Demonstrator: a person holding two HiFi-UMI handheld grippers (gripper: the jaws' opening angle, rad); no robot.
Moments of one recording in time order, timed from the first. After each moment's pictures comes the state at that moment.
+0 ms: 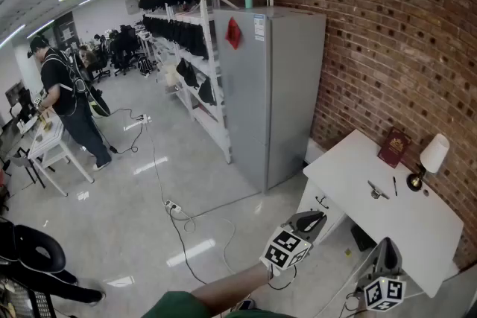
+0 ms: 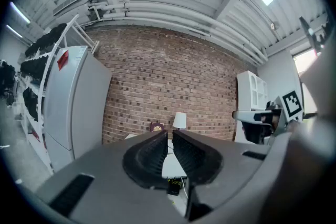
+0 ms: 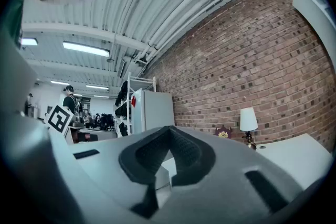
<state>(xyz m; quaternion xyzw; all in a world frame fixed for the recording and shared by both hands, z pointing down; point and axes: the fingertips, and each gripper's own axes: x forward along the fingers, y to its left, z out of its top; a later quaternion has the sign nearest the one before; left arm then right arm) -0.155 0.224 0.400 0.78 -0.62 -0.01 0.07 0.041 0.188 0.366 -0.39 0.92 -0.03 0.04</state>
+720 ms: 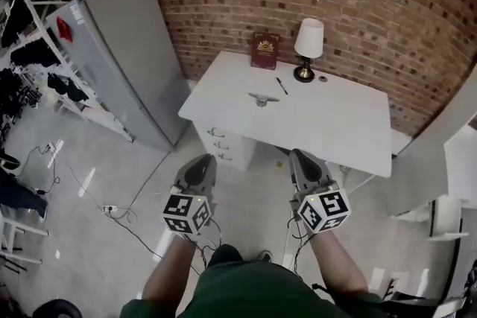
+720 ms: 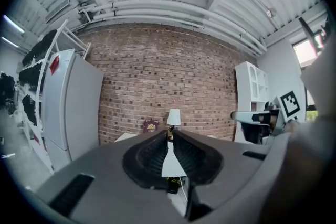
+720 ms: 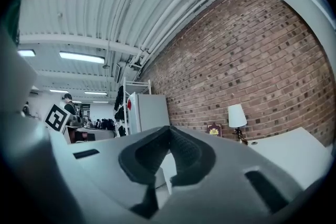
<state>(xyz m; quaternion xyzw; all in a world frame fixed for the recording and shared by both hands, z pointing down) -0.044 0.205 0.405 0.77 -0.63 0.02 0.06 0.152 0.159 0.387 -0.39 0.92 -0.06 0.06</state>
